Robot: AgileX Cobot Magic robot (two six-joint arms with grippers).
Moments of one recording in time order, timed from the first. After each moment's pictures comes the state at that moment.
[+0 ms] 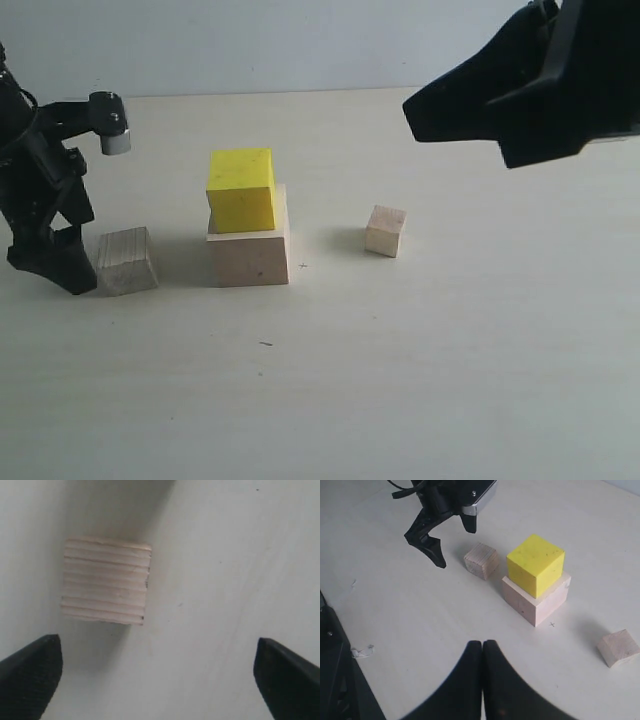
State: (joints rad) left arm -0.19 1.84 -1.24 -0.21 1.11 1.15; right arm 0.58 1.04 -0.99 0.54 0.82 -0.46
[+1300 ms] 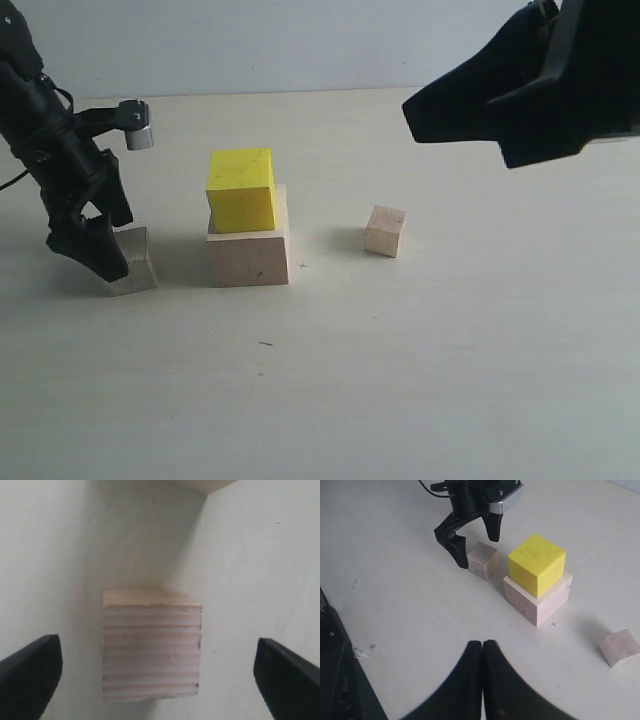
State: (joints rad) left arm -0.14 2.08 -1.45 -0.33 1.19 1.33; right arm 0.58 1.04 -0.99 0.55 0.82 -0.46
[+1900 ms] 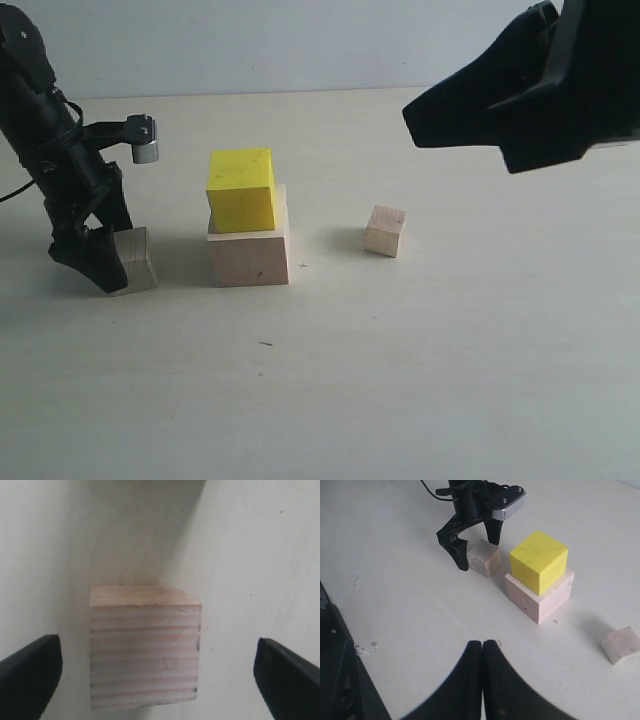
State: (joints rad) left arm -0.15 2.11 -1.45 -0.31 1.20 1.31; right arm 0.58 1.04 -0.99 0.55 0.83 -0.46
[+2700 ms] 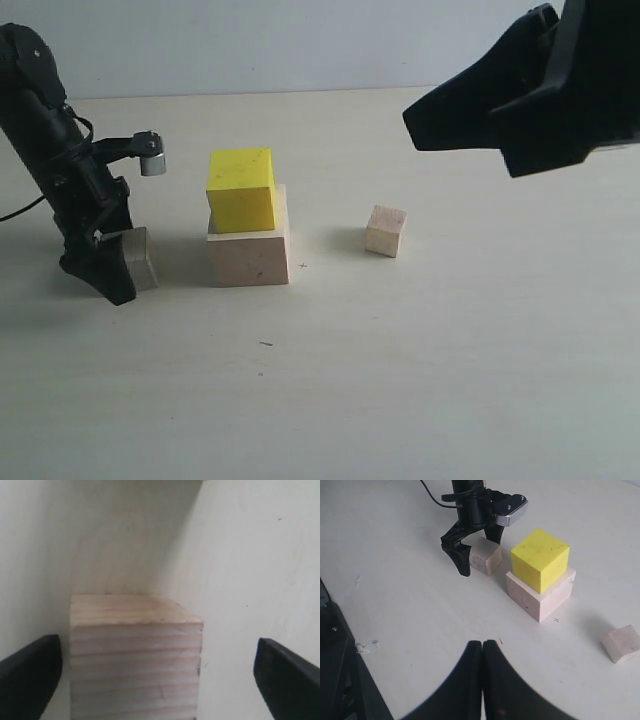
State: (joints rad) left arm -0.15 2.16 -1.45 -0.34 1.21 1.29; right arm 0.58 1.04 -0.99 0.55 0.84 -0.46
